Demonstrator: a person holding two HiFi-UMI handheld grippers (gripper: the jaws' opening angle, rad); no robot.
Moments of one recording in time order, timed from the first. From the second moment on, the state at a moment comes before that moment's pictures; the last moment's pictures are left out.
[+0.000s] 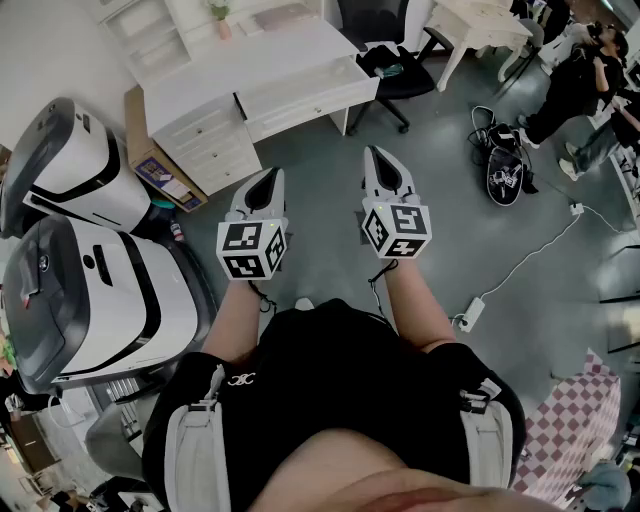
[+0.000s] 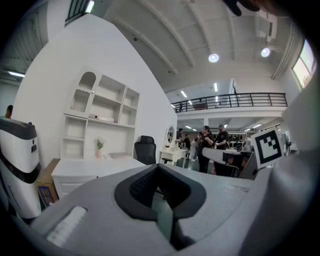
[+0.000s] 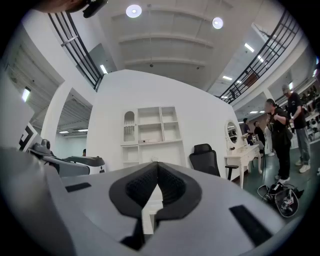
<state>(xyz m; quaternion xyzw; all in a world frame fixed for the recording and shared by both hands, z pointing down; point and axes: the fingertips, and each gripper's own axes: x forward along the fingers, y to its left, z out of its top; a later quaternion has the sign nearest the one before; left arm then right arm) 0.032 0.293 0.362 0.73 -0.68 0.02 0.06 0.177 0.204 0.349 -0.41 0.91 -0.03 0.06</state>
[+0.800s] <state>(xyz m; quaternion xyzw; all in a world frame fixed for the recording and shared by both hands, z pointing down) 0.013 0.291 0.367 0.75 -0.65 0.01 0.06 0.158 0.216 0.352 -0.44 0.90 -0.02 0.05</state>
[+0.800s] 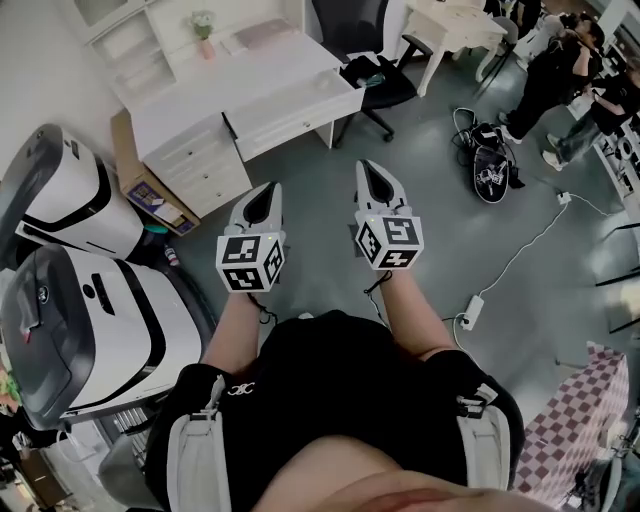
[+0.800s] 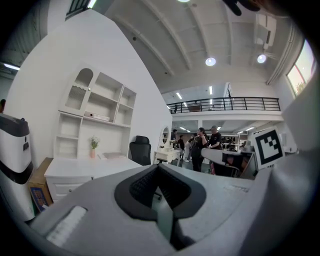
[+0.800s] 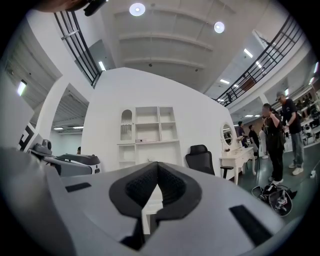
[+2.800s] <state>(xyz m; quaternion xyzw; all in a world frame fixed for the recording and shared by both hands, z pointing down) -0.099 -0.205 0.381 0.73 -0.68 0.05 0.09 0.046 -0.296 0.378 -0.42 0.90 -0.08 0.04</state>
